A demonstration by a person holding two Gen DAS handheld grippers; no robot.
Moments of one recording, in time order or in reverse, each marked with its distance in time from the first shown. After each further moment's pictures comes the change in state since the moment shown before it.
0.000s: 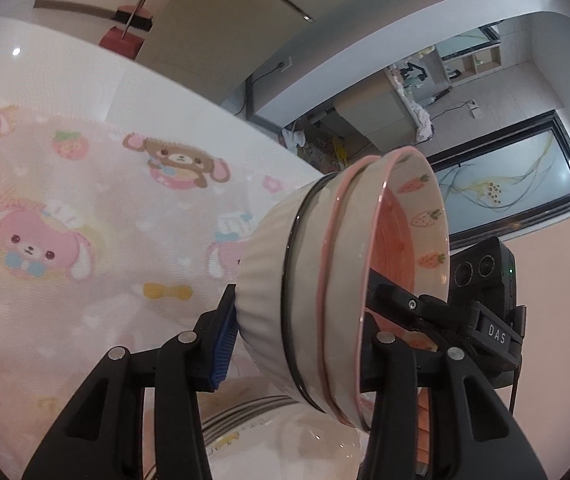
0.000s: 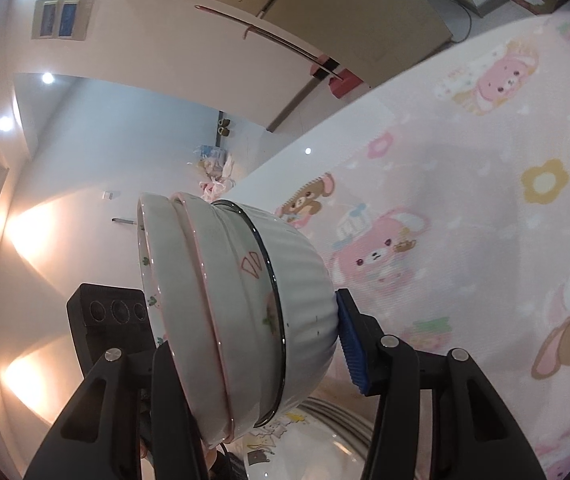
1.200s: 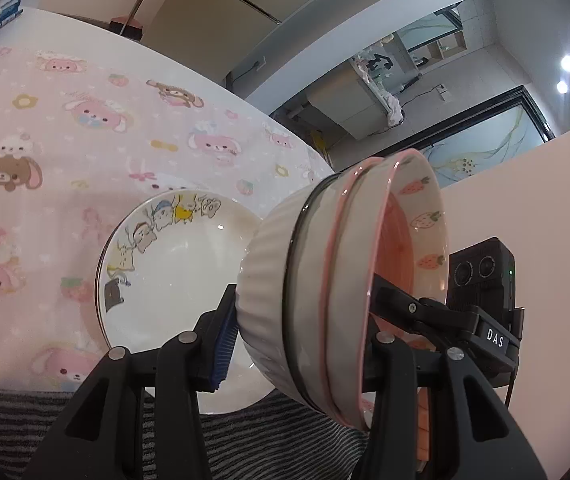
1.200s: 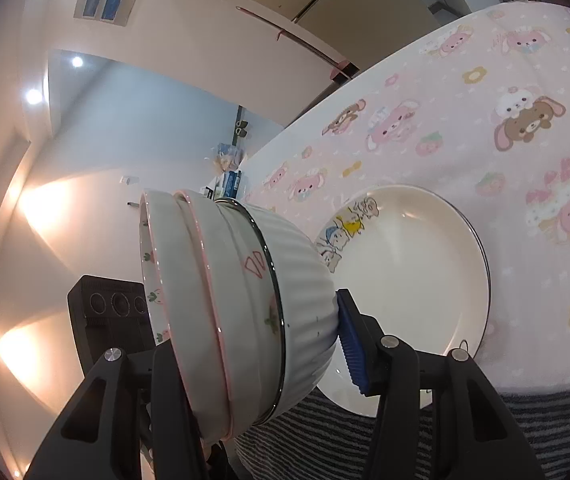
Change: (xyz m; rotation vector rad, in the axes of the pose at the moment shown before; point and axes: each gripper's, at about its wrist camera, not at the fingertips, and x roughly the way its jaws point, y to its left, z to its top) left arm -0.096 -0.054 -0.148 0.055 -0.023 -0.028; right arm -0.094 0.053 -0.183 -0.066 -0.048 0.017
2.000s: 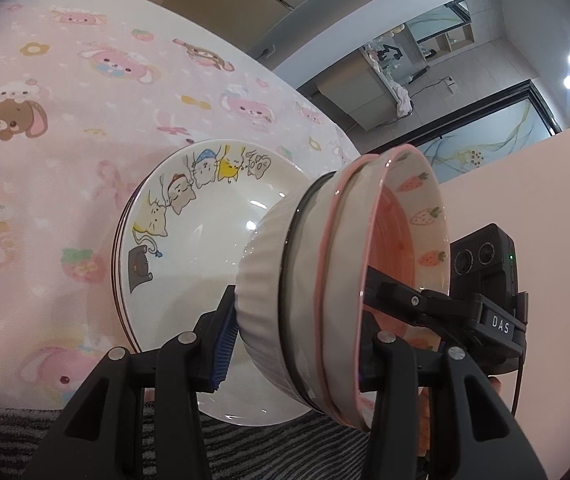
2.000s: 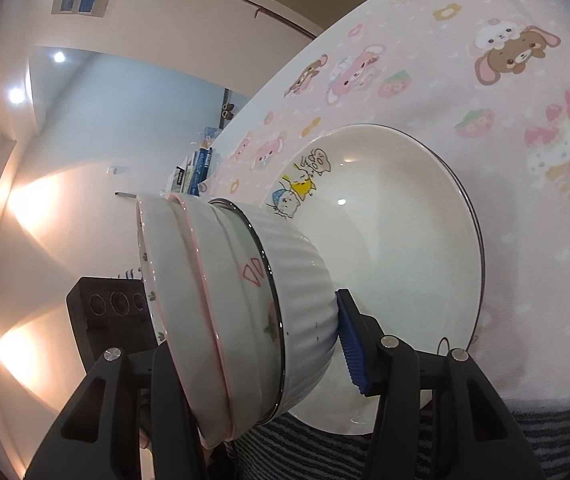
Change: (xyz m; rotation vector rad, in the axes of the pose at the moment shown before) left arm 0.038 0.046 -0.023 -0.008 0.030 0.005; right arm 0.039 -0.048 -0.014 0.040 0.067 -0.032
